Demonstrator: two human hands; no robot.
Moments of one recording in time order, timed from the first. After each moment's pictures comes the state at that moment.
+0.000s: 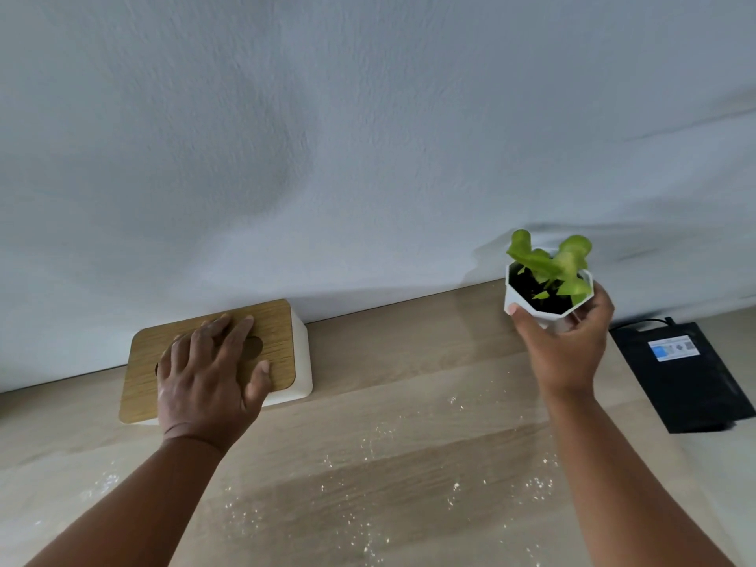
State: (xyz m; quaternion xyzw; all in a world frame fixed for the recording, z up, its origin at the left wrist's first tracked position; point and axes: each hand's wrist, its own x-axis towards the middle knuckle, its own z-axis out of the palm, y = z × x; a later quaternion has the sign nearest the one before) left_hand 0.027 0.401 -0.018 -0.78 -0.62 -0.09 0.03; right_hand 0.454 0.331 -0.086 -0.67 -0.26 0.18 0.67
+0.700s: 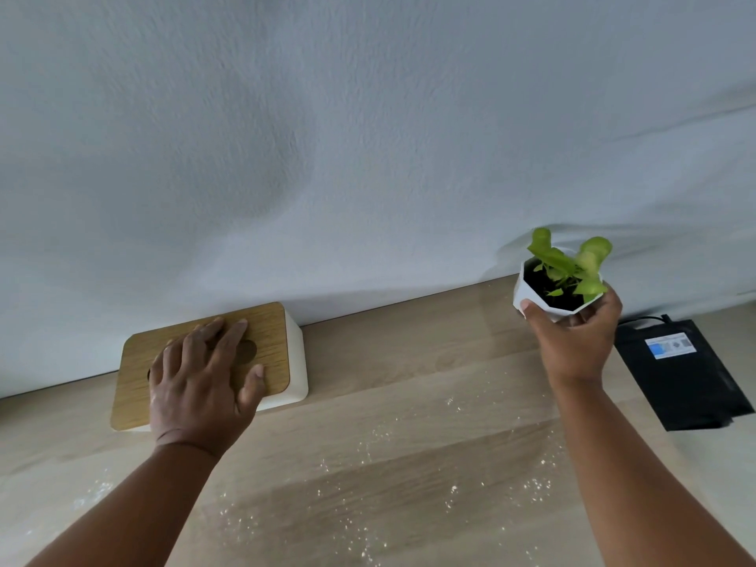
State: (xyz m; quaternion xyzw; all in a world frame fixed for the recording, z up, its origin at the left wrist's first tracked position) left_hand 0.027 0.402 -0.018 -0.78 -0.62 -0.09 0.03; right_hand 0.484 0.335 -0.103 -0.68 -0.23 0.19 0.67
